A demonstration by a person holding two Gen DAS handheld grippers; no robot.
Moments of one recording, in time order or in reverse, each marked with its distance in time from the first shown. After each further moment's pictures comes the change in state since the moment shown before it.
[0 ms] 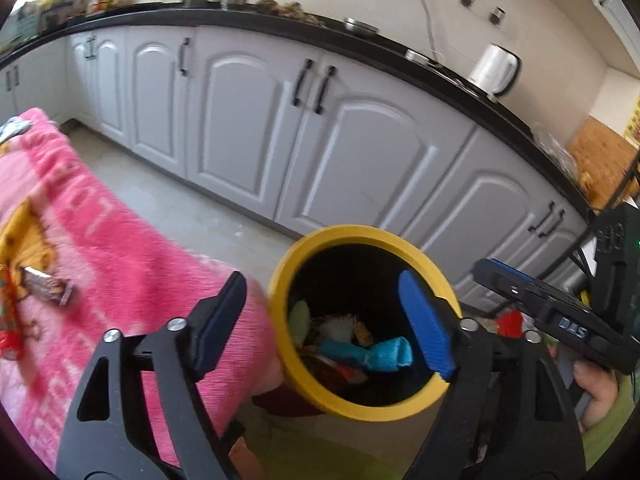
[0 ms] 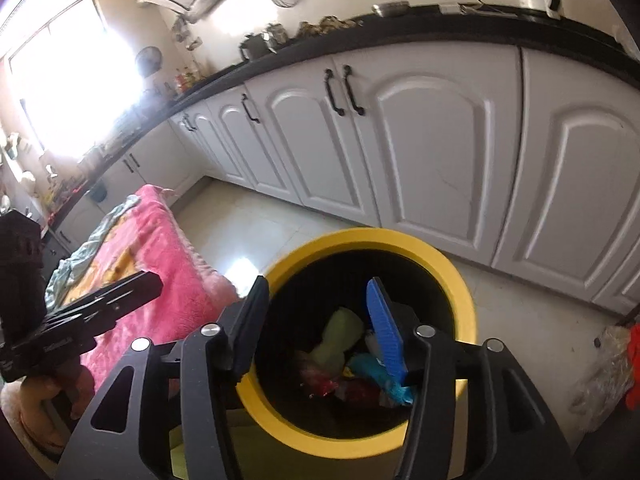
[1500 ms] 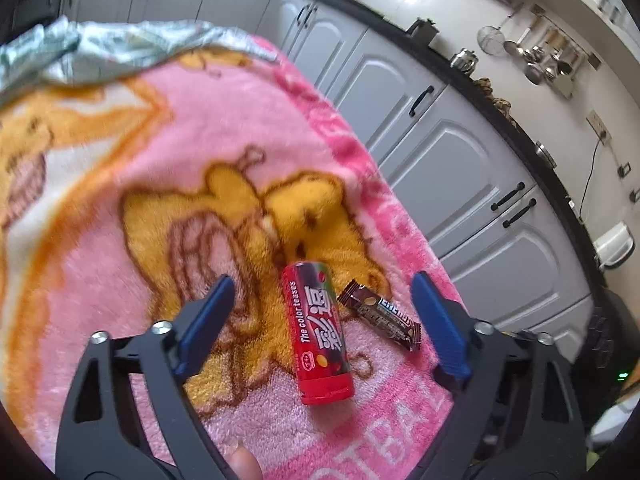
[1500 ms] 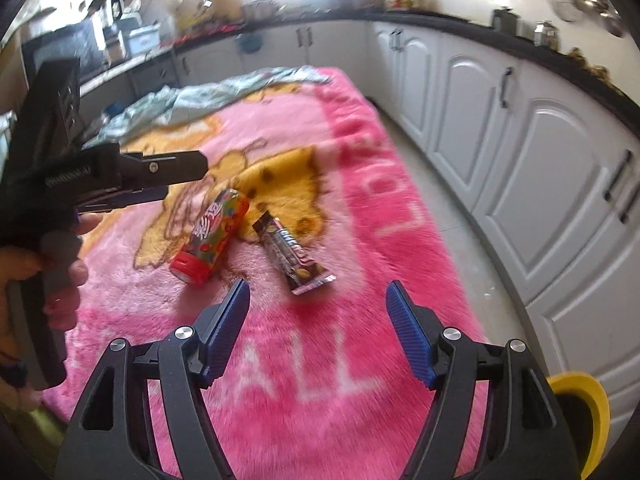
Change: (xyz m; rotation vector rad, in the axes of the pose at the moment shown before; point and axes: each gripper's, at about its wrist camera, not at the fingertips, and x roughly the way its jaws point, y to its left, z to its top) left arm -0.094 0.269 -0.025 -0.558 -0.106 0.275; right arm 0.194 0.285 -0.017 -0.674 0.275 0.300
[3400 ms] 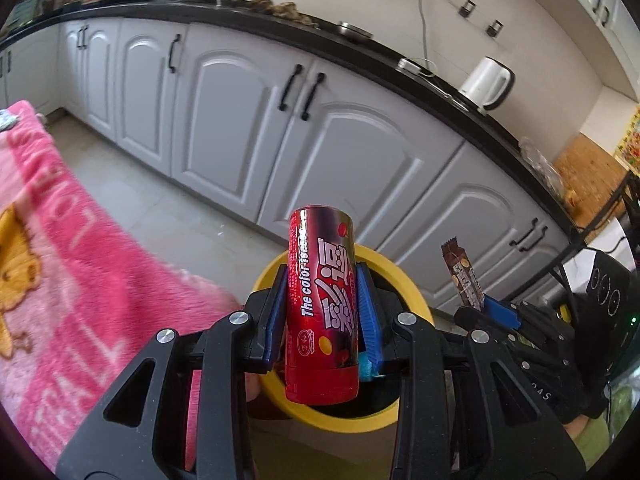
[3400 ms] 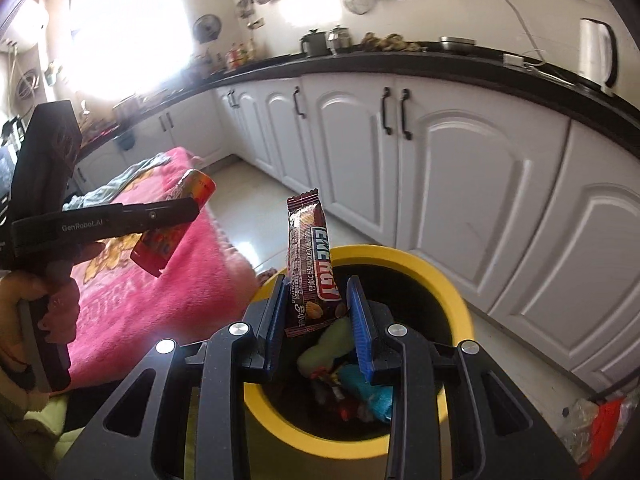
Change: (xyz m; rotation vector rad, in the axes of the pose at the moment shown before) left arm 0.018 -0.280 -0.123 0.531 0.155 -0.353; right arm -0.249 -0.137 -0.200 0.448 -0.251 -0.331
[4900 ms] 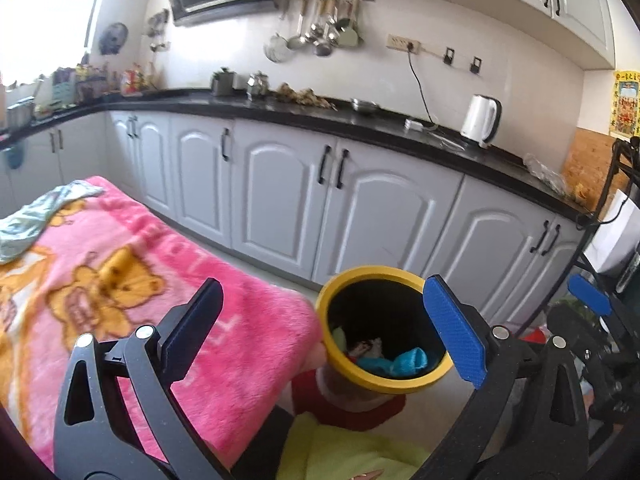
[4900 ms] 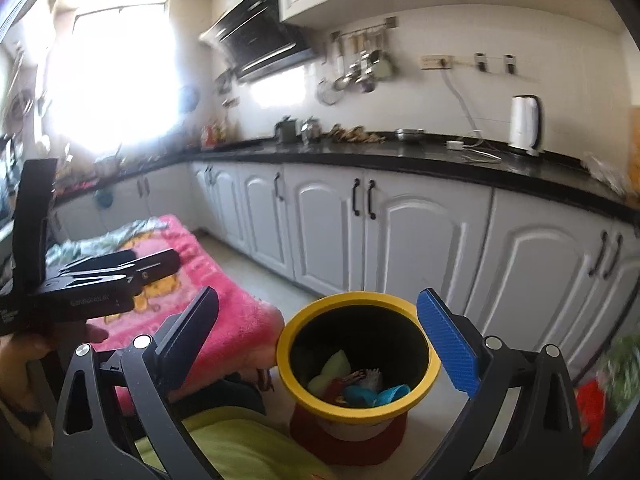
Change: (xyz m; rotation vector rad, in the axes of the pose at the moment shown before) left arm -0.158 -0.011 -0.072 0.140 -0.302 0.210; right arm -0.135 0.114 -0.054 0.018 -0.351 -0.199
